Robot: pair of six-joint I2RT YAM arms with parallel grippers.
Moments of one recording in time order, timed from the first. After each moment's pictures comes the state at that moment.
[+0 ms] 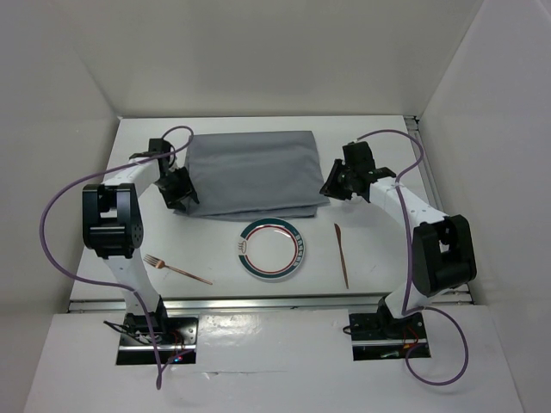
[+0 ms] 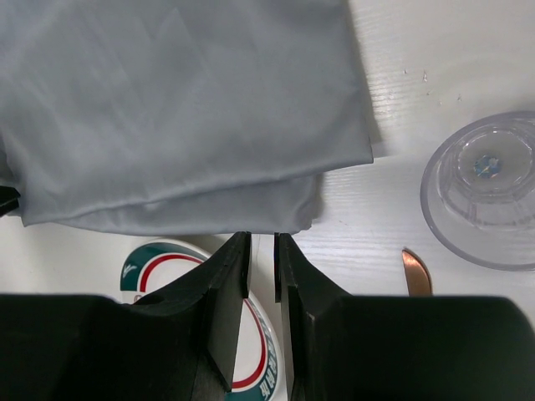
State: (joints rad) left arm 0.07 1.92 1.36 -0.70 0.19 -0.43; right arm 0.27 1.56 1.10 -0.38 -0.11 0.65
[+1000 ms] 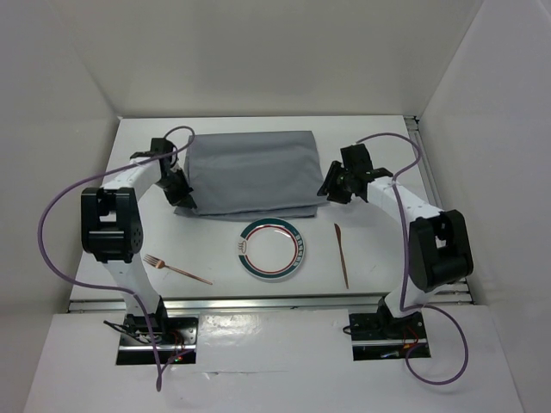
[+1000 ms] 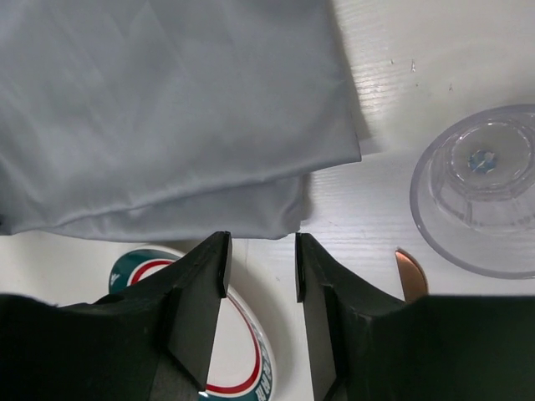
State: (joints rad) left arm 0.04 1.88 1.34 -0.75 0.21 -0.48; right arm 0.27 1.59 1.09 -0.38 -0.10 0.66
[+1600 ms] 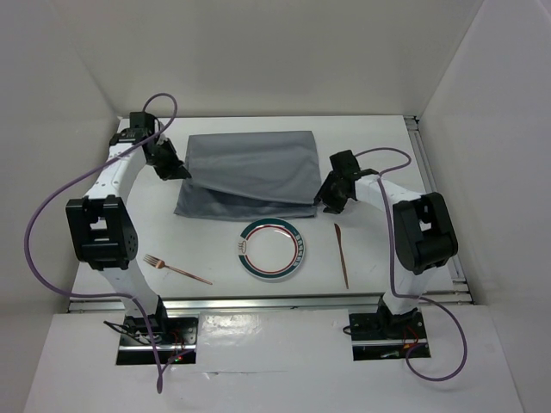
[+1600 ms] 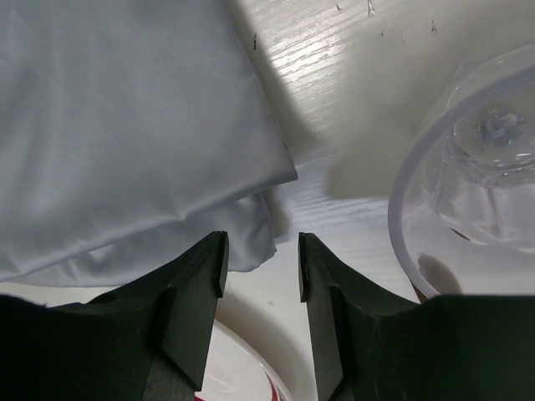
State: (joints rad) left arm 0.09 1.81 1.56 -0.81 0.30 -0.48; right arm 0.29 1.75 1.11 -0.41 -0.04 0.84
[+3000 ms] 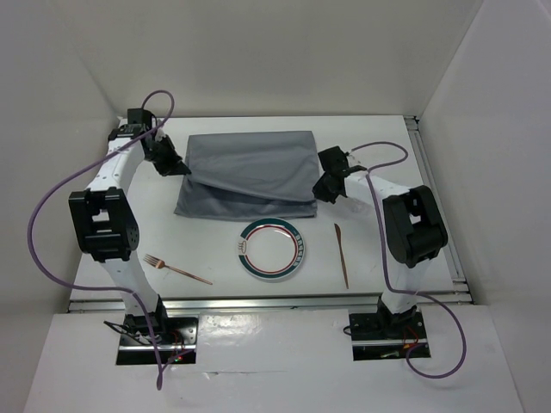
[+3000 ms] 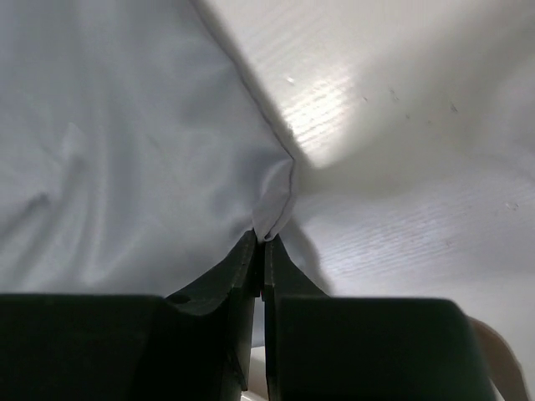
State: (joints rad) left arm 0.12 1.87 1.63 -0.83 0.35 -0.48; right arm 0.35 1.83 1.17 -0.34 0.16 0.99
